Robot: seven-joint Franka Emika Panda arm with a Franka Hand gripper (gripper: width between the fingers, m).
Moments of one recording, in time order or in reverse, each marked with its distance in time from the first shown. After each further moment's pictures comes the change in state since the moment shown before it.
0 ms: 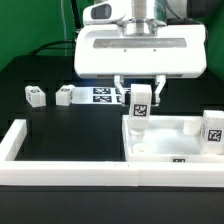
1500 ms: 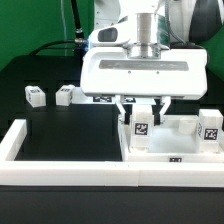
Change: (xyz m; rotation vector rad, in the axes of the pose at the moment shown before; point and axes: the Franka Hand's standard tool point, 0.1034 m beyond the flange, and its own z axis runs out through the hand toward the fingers) arm -0.020 -0.004 0.027 -0.033 0.033 0.004
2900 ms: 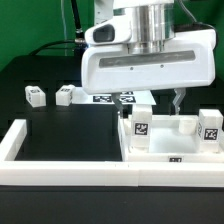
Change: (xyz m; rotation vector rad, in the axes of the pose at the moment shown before) arm 0.006 -0.007 -0.010 0.112 -0.490 0.033
